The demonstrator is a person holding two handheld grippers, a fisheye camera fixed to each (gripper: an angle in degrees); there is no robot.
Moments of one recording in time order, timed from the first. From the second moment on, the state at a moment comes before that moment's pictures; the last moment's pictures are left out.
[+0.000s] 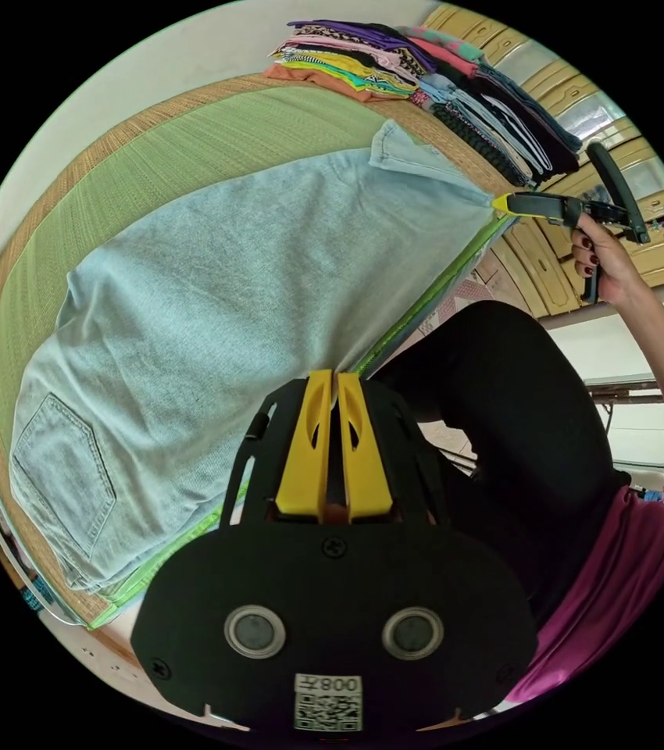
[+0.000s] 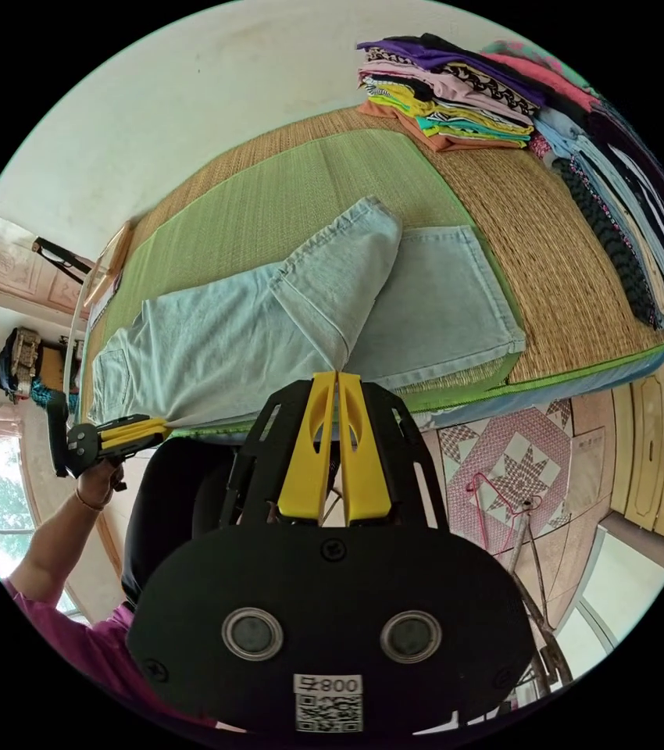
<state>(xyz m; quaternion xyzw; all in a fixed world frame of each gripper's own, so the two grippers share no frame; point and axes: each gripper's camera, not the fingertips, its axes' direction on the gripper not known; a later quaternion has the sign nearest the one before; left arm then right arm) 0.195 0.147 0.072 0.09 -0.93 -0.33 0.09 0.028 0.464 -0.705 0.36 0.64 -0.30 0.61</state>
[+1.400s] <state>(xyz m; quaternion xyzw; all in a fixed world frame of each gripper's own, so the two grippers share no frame) 0.363 -0.010 -0.072 0.31 -0.87 -0.23 0.30 0.109 0.537 -0.850 0.37 0.47 -0.38 0.71</state>
